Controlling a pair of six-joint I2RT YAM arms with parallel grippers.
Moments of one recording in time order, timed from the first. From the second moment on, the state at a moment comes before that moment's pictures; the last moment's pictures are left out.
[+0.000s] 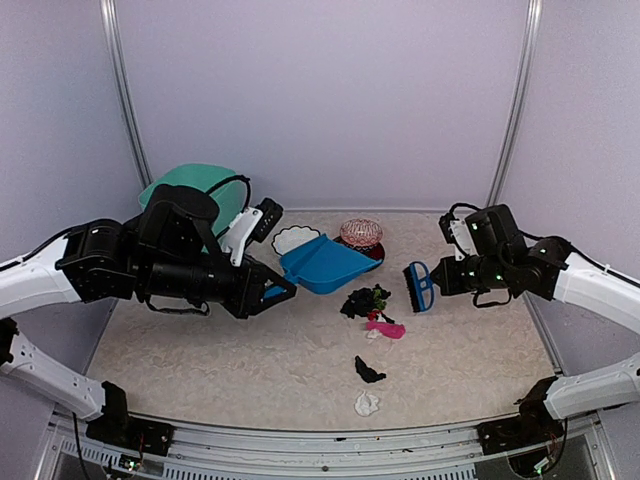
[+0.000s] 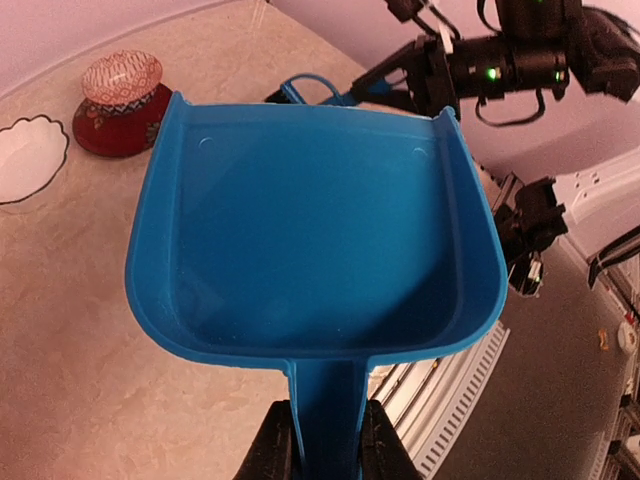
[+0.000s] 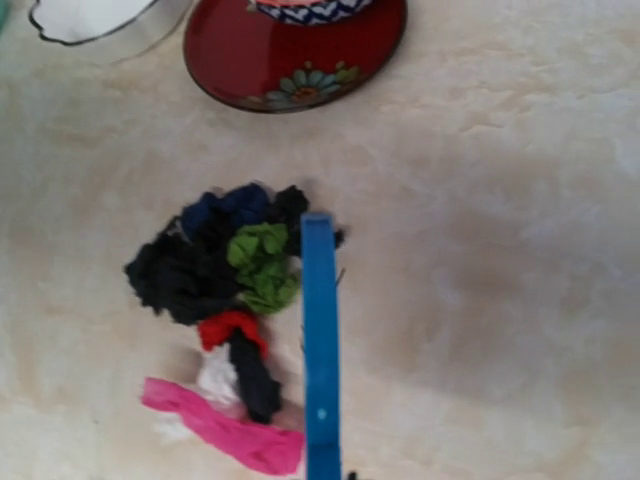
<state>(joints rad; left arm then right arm) -1.20 1.22 1.26 -0.62 -0.10 -0.45 0.63 1.12 0.90 -0.52 0.11 0.34</state>
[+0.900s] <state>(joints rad) -1.46 1.34 0.93 -0.67 -0.25 -0.60 0.67 1.27 1.12 -0.71 -0.28 -0.05</state>
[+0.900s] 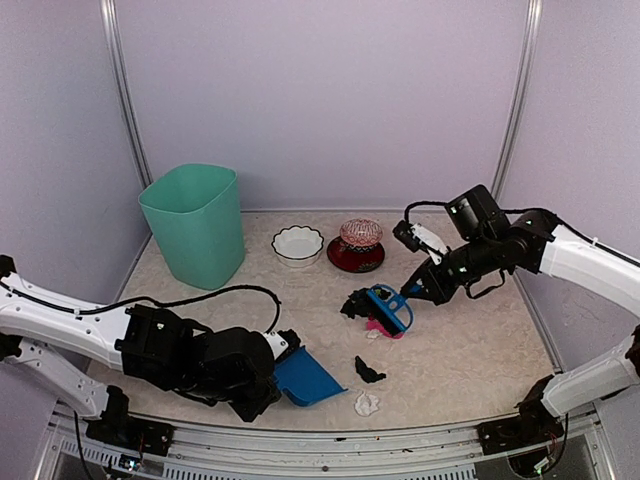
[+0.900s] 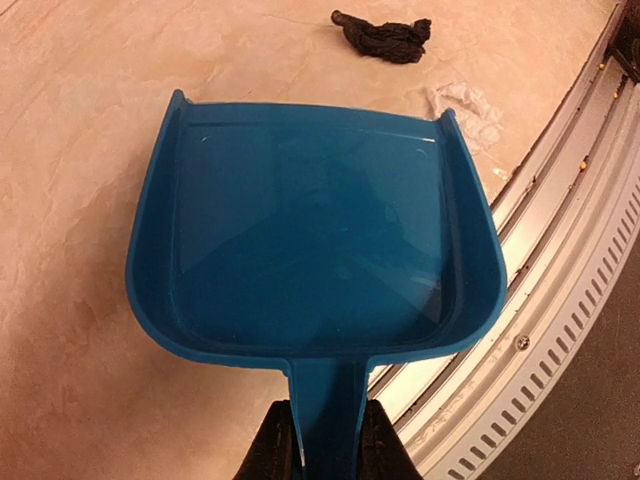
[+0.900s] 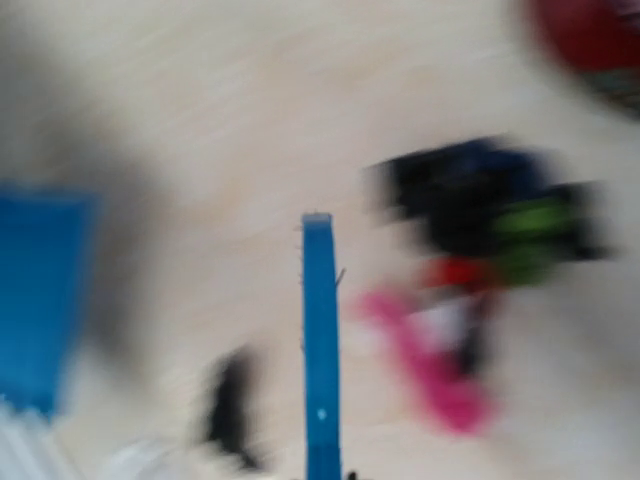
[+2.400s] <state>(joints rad) -1.29 1.31 0.85 -0.63 -0.24 -0.61 0.76 1.42 1.25 -0.74 -0.17 -0.03</state>
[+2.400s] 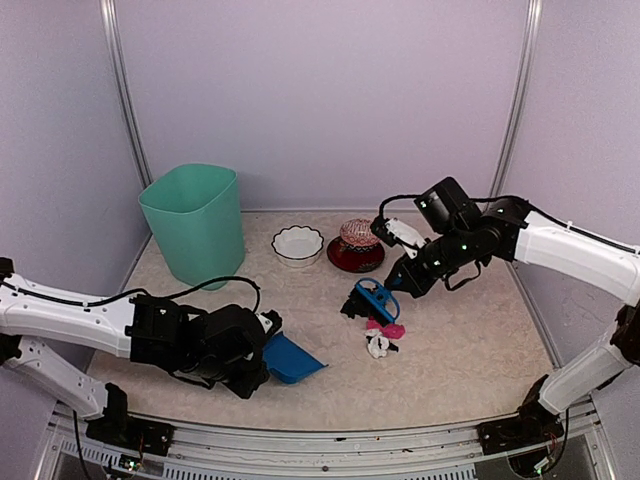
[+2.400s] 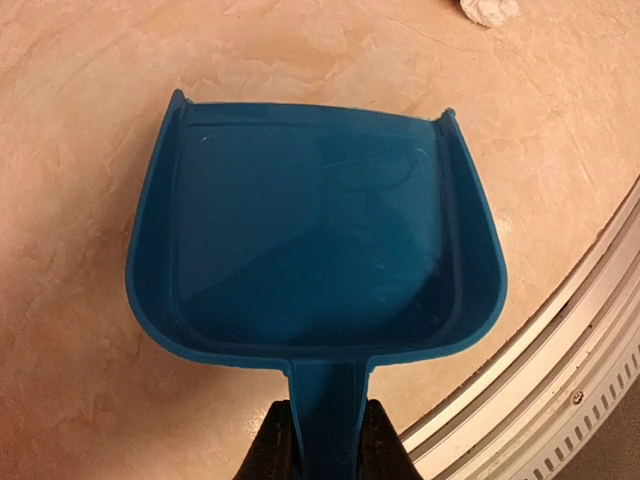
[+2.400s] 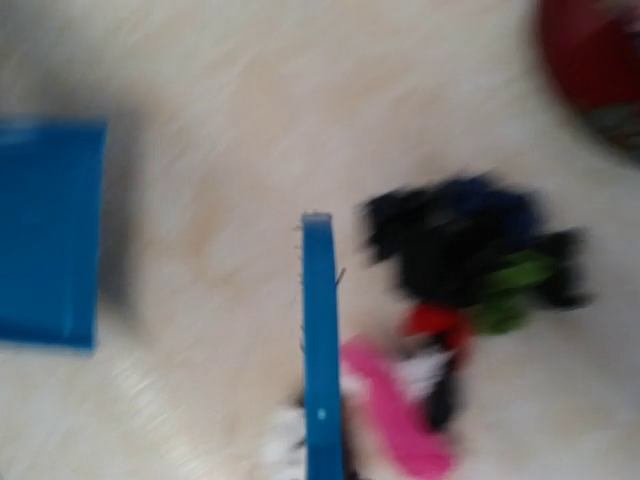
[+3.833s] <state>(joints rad) -1.02 1.85 1.17 -0.35 -0.11 -0.25 0.79 1.76 1.29 -0.48 0.13 -0.11</state>
